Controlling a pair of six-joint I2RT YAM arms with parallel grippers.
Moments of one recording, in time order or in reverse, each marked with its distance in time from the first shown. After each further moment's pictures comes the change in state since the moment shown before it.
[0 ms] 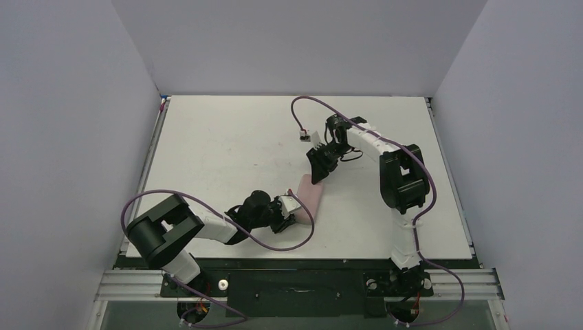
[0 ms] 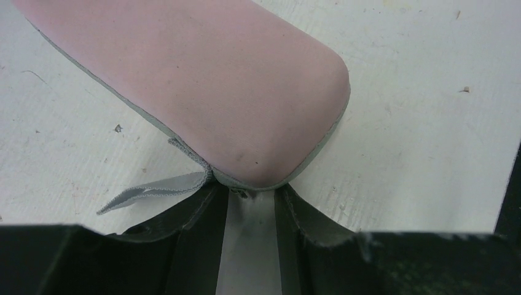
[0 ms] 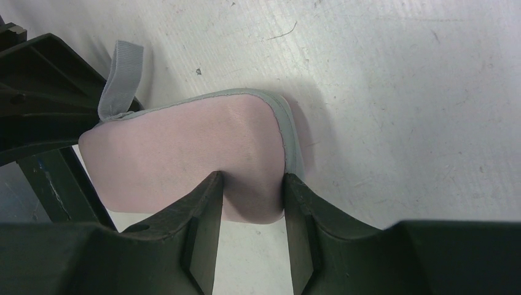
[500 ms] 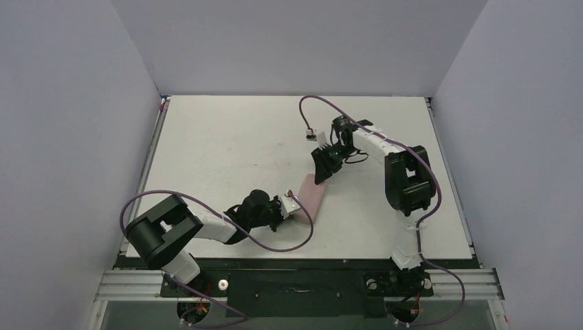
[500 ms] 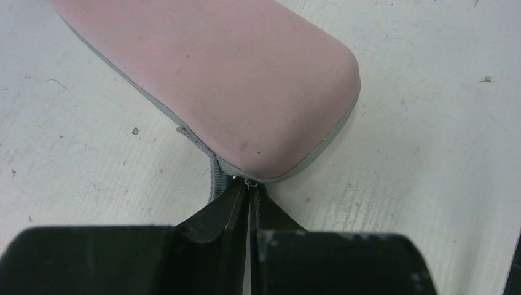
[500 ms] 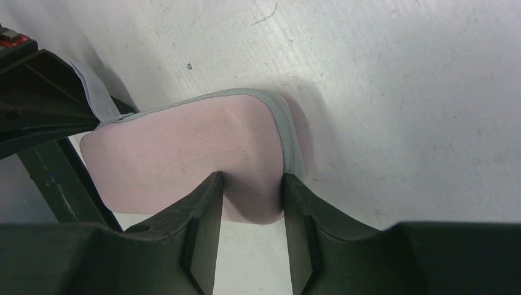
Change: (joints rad) left arm 0.004 0.005 0.001 0.012 -0.004 0.059; right arm -0.035 -0.041 -0.068 0.052 0.002 0.046
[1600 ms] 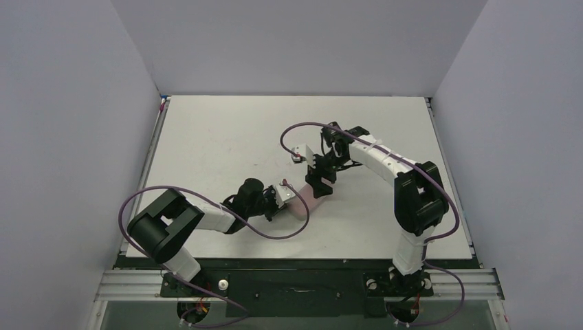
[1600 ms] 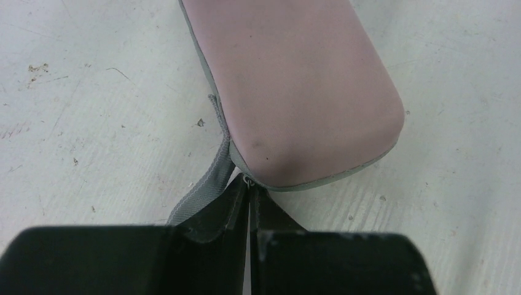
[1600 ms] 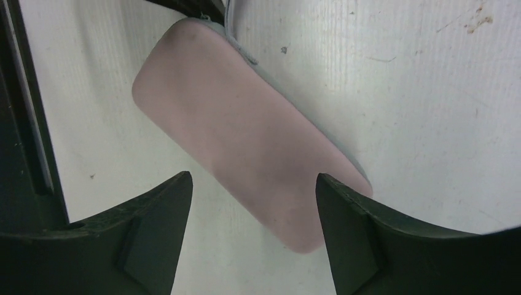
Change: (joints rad) left arm 0.137 0.030 0.058 -0.051 0.081 0.072; right arm 0.120 -0.233 -0.132 -0.074 0.051 -0.465
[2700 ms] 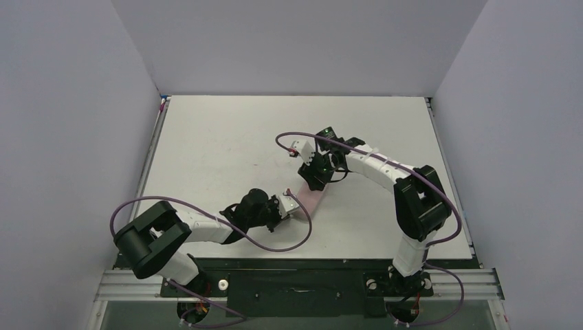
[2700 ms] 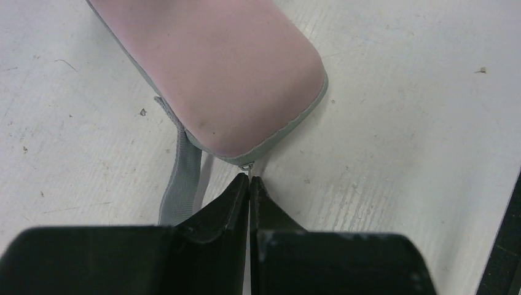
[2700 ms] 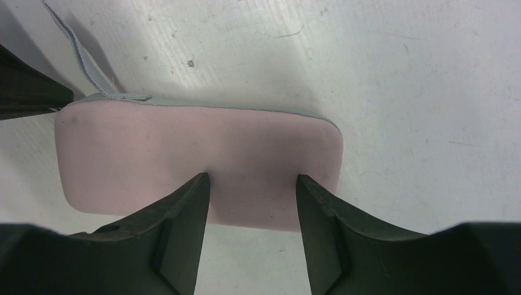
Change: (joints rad) left arm -0.135 -0.141 -0.052 -0.112 -0.098 -0.068; right arm 0.087 -0.043 -0.143 0.342 0.301 0.411
